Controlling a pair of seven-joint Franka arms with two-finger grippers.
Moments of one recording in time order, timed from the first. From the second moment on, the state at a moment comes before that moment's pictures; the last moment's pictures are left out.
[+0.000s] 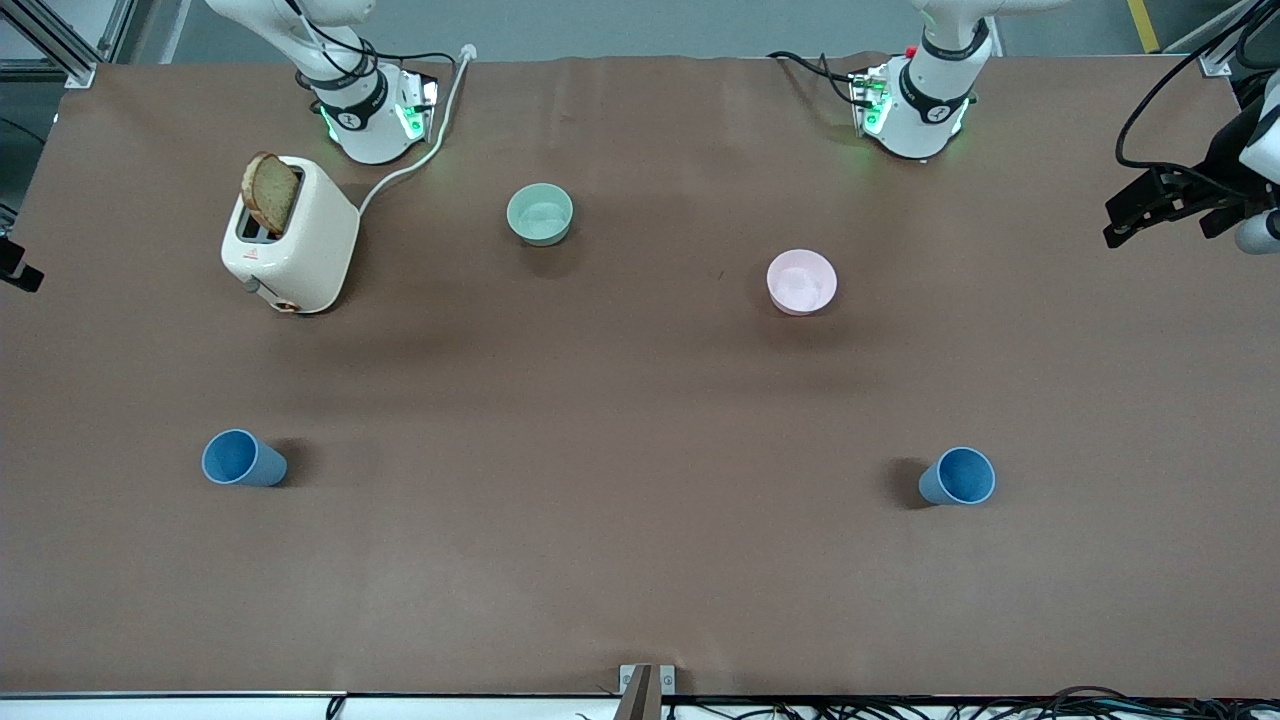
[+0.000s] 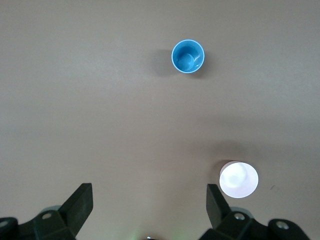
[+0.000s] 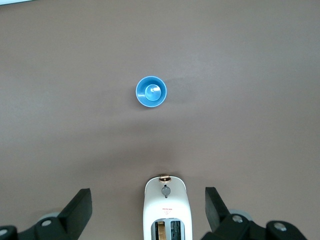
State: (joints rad) left arm 0.01 -0.05 -0.08 -1.55 0.04 1.50 -0.13; right arm -0.07 0.10 -0.12 -1.36 0.02 1.47 -0.05
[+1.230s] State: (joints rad) left arm 0.05 0.30 -0.08 -1.52 0.04 1.82 -0.13; right arm -0.07 0.18 -0.12 -1.37 0.02 1.51 -0.05
